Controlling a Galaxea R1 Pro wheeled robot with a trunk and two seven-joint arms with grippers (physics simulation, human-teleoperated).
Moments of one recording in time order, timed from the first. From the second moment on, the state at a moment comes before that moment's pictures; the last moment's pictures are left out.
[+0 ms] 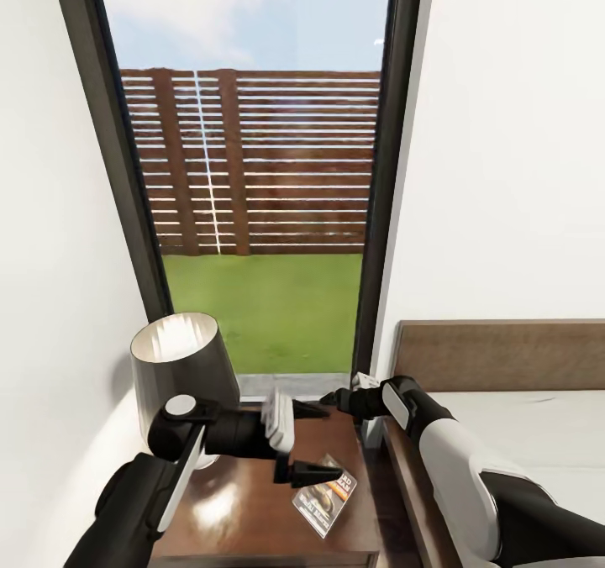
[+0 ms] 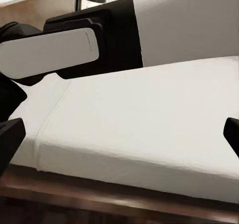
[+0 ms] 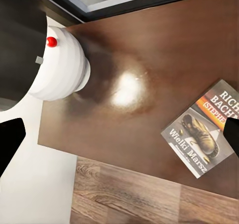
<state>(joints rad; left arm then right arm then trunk) -0.40 -0.03 -0.24 -1.58 -0.08 0.59 -1.32 -0.92 0.09 -0.18 -0.30 -0.04 0.66 0.39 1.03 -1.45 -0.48</state>
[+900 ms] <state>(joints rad) -0.34 -0.02 -0.24 -1.48 -0.38 0.60 -1.28 -0.92 0.09 -0.17 -0.30 -0.04 0.67 0.37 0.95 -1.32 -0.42</state>
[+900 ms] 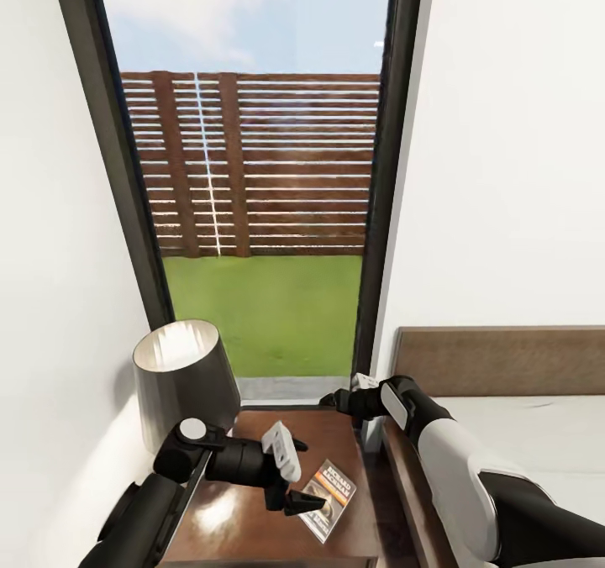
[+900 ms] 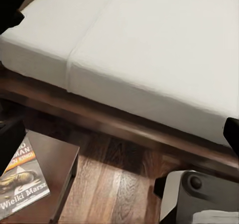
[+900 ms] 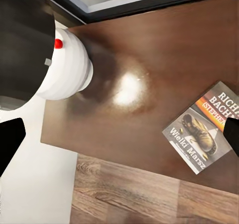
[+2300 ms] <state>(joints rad) -0.32 -0.04 -0.27 -0.86 -0.58 0.55 -0.85 -0.92 0.09 -0.12 -0.30 -0.04 0.67 0.36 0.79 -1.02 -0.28</state>
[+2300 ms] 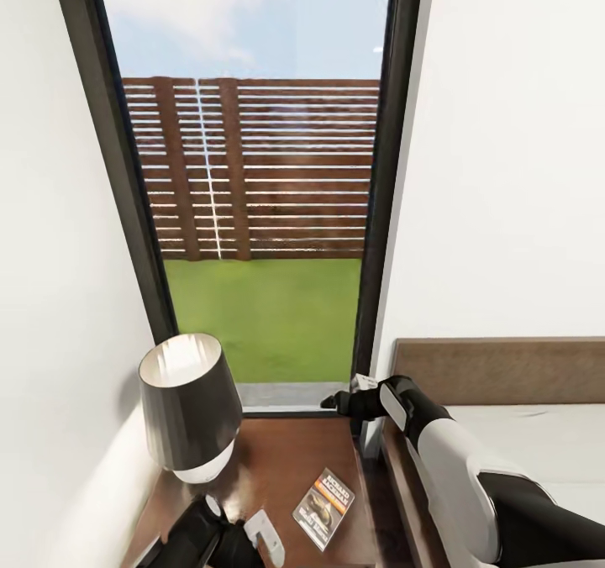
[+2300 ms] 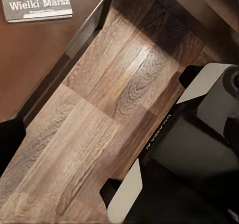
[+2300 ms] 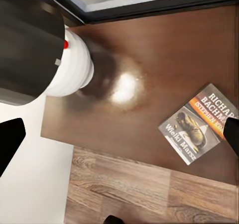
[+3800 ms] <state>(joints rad) -0.32 -0.04 -0.26 -0.37 -0.57 0.48 -0.43 -0.92 0.09 -0.12 -0.30 -0.04 0.60 0.28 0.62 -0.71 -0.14</state>
